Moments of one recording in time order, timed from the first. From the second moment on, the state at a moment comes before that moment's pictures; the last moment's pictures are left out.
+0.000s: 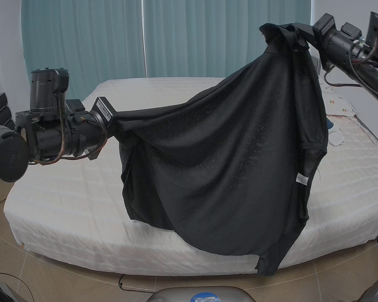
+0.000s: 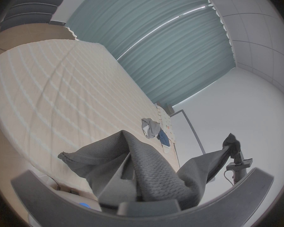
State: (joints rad) left arm -0.35 1.67 -1.08 -0.27 -0.13 -0.94; right arm 0.37 1.66 -1.42 -0.51 0.02 0.76
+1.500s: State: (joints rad) left arm -0.26 2.52 -1.70 -0.13 -0.12 -1.01; right arm 0.25 2.56 -1.69 -0.50 -0.04 0.65
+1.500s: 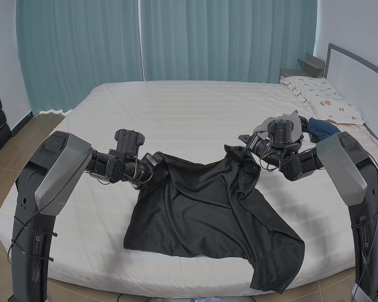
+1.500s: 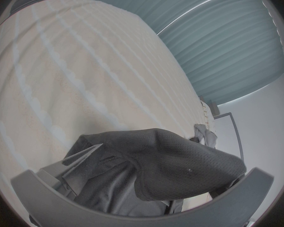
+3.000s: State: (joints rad) left arm -0.07 2.46 -1.69 0.14 -0.36 -1.11; right arm 0.35 2.49 -1.50 -0.28 0.01 0.82
